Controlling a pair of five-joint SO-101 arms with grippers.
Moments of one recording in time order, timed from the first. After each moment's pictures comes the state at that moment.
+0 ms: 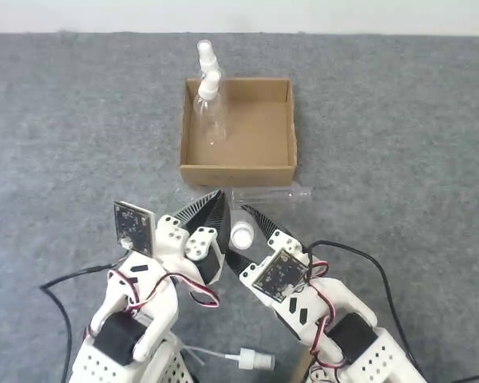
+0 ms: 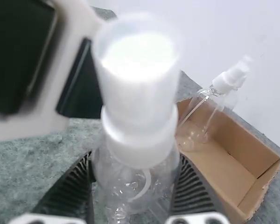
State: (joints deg) left arm 25.6 -103.5 85.9 46.8 24.0; right arm -46.0 -102.9 95.0 31.1 18.2
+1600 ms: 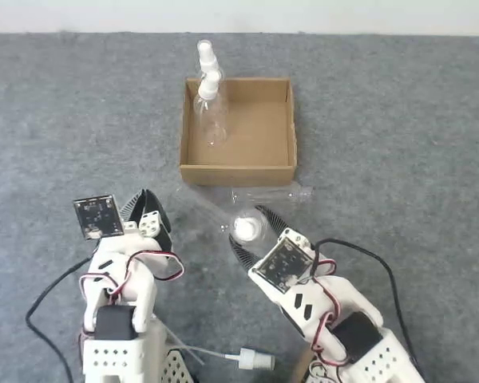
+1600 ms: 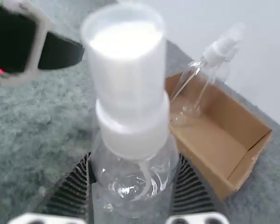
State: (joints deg) left arm -4.8 -103.5 97.3 44.8 17.4; right arm -41.8 -102.9 91.3 38.9 17.6
